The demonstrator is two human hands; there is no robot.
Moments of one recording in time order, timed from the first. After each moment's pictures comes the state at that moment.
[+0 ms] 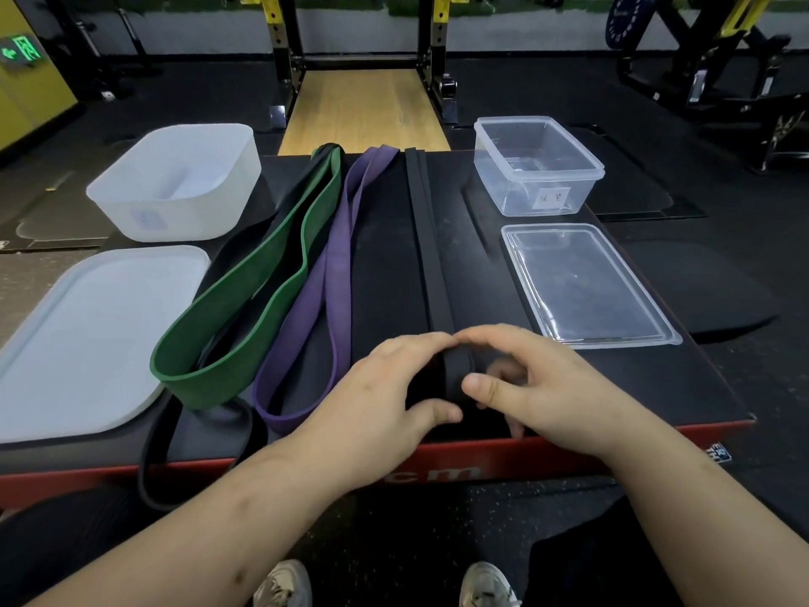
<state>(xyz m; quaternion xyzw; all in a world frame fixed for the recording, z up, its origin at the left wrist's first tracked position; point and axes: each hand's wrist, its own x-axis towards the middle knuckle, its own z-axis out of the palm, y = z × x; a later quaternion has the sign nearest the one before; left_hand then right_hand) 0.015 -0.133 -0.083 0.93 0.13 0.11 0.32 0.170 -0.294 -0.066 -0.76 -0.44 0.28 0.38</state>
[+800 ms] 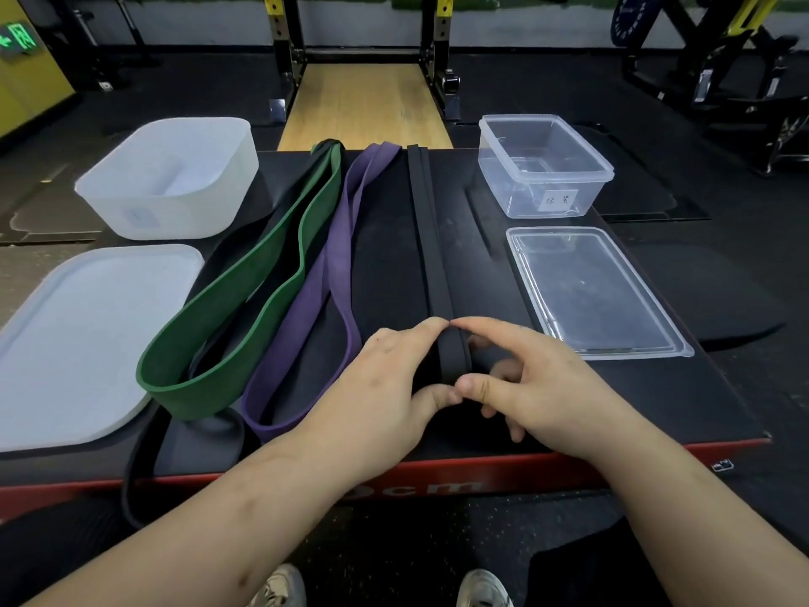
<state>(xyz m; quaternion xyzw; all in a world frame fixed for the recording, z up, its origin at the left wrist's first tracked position) 0.032 -0.122 -0.088 0.94 0.16 0.11 0.30 0.173 -0.278 -0.067 -0.79 -0.42 0.25 0.36</state>
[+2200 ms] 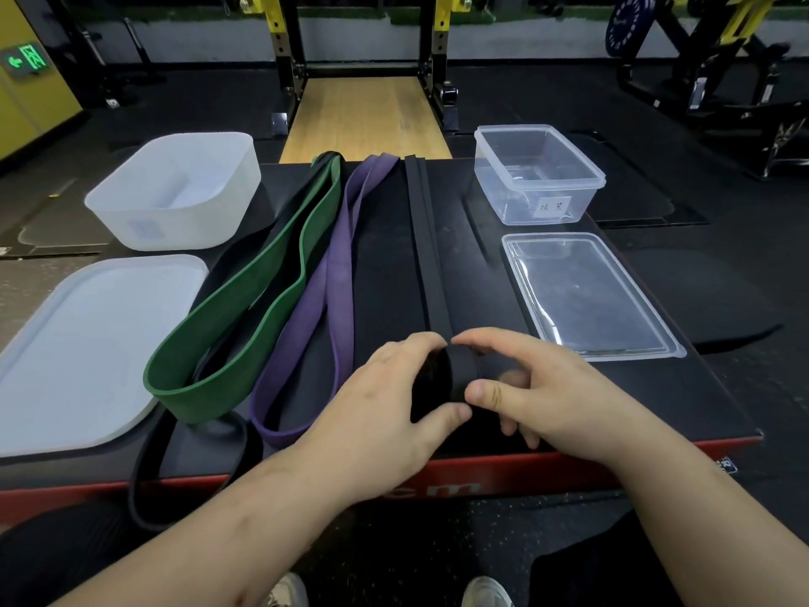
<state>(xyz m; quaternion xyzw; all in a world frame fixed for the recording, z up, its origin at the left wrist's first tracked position) 0.020 -0.134 -0.083 0.93 0.15 0.12 0.32 0.177 -0.290 -0.060 -0.77 -0.44 0.29 0.36</state>
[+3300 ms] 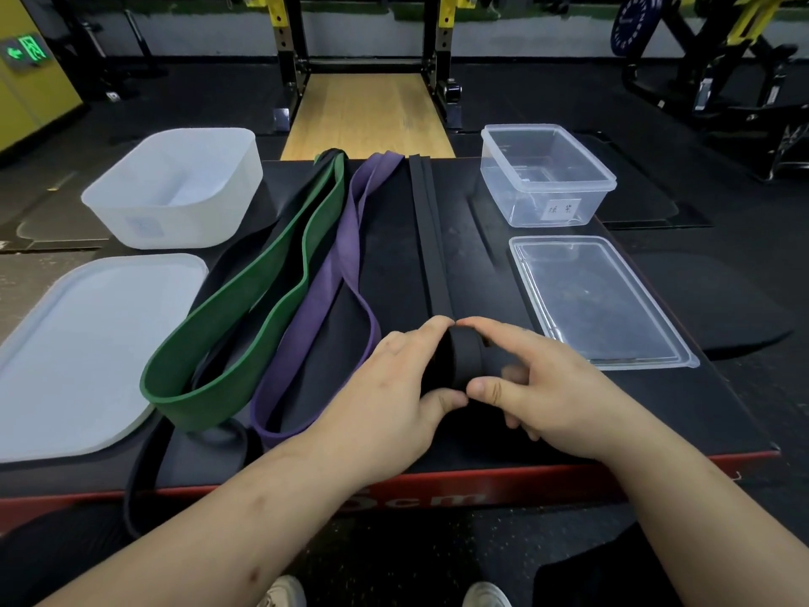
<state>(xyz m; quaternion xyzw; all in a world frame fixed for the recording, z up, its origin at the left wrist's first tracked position) 0.038 -0.124 -0.082 0.93 0.16 0.09 0.32 0.185 -0.276 -0.065 -0.77 -0.47 0.27 0.34</state>
